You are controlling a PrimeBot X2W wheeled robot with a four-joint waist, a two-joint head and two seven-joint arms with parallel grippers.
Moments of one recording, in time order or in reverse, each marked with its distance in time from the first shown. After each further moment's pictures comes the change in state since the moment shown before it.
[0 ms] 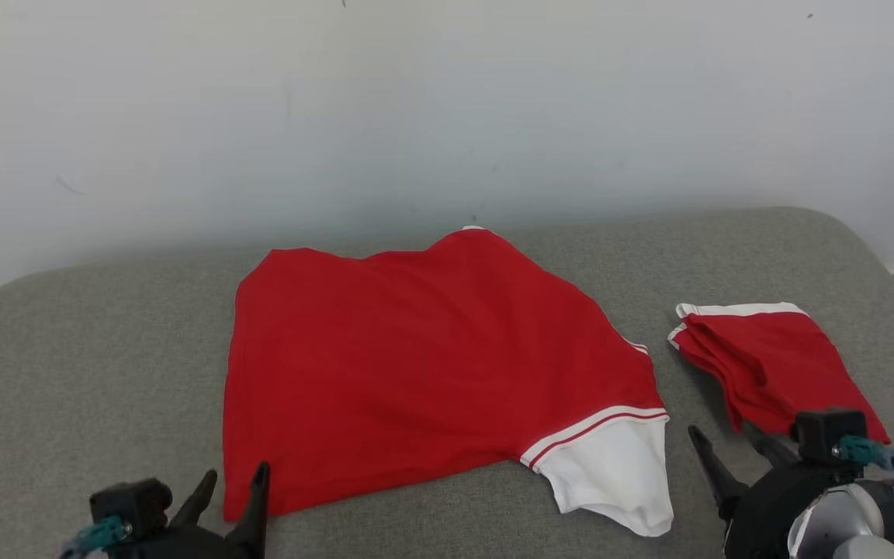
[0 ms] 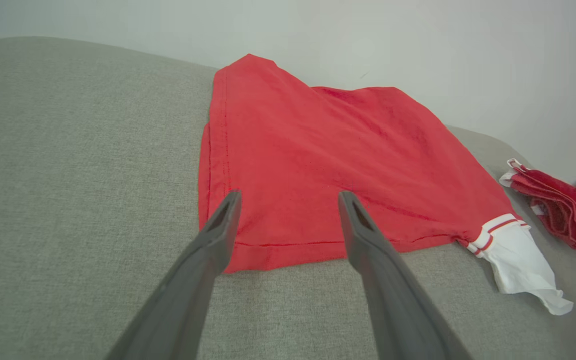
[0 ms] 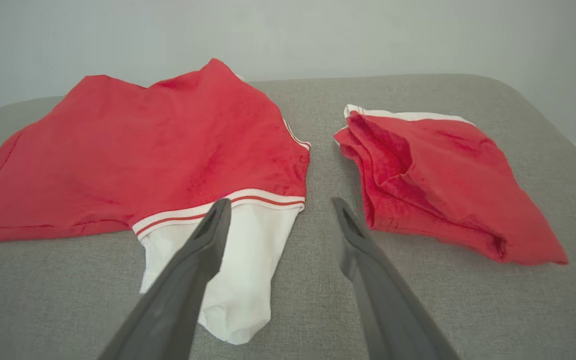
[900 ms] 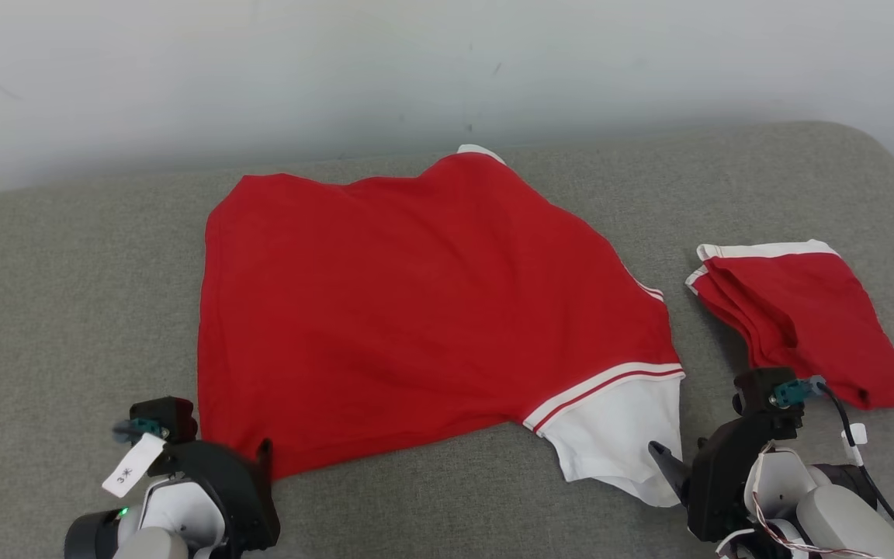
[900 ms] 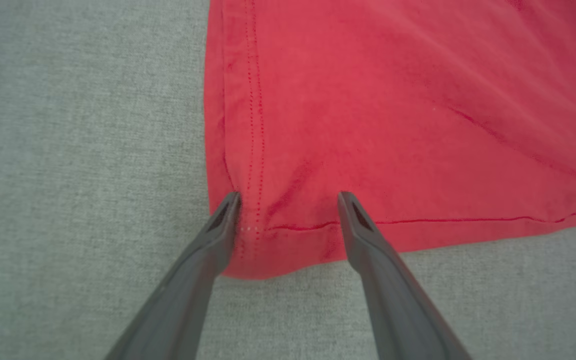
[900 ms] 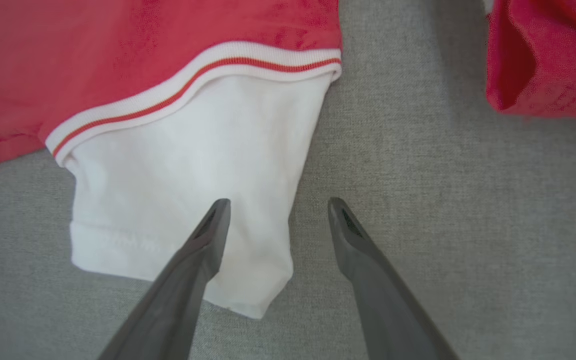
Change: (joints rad) left arm -0.244 -0.126 0.134 0.239 0.215 0.018 0.395; right arm -0.163 0.083 0.018 0.123 0.051 -0.002 0.433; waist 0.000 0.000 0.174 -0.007
